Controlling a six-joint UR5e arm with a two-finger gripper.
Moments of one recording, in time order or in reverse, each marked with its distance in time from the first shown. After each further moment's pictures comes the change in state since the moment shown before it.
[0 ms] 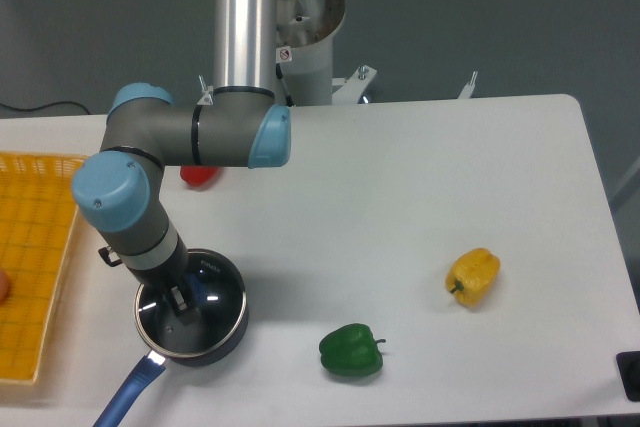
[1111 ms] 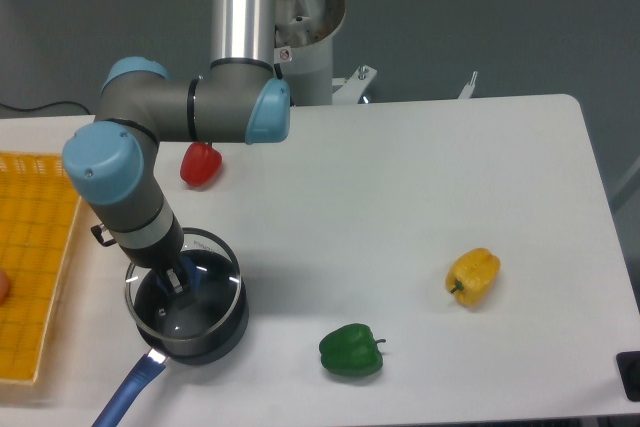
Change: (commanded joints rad) arm 0.009 0.083 -0.014 -0.014 -0.003 0.008
